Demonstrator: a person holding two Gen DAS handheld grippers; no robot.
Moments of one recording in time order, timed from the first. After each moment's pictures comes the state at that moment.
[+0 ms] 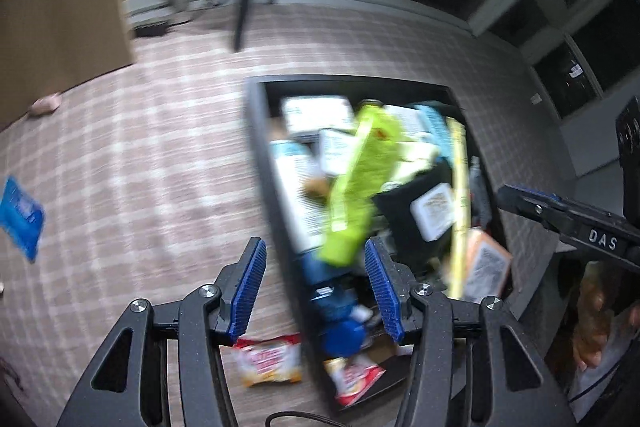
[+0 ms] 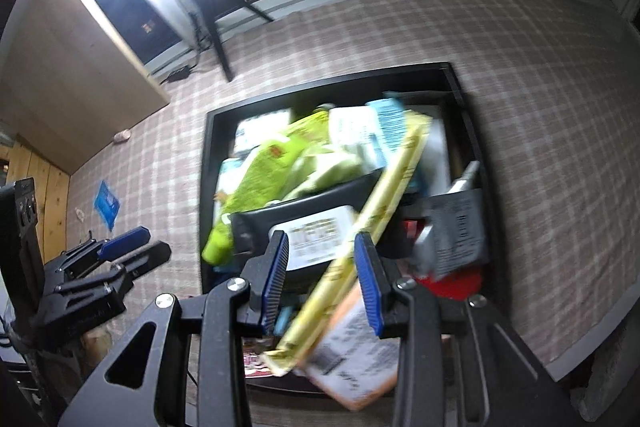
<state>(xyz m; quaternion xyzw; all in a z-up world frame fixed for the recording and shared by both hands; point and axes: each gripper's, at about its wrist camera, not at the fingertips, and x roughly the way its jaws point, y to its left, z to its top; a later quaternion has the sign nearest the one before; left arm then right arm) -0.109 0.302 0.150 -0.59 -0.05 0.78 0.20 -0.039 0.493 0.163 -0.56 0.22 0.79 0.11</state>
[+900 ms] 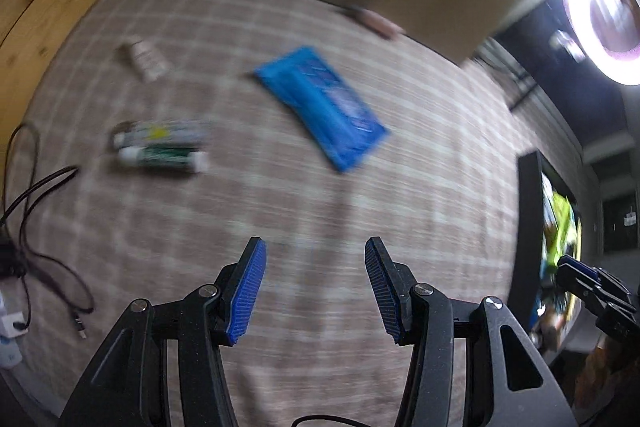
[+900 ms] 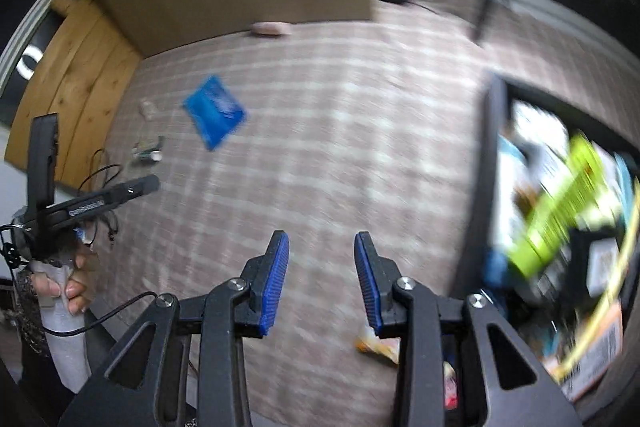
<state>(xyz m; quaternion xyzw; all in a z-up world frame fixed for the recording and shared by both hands) -0.068 -0.034 0.089 -0.60 -0.20 0.78 -0.01 -0.143 0.229 0.132 -0.59 0.10 0.80 -0.07</state>
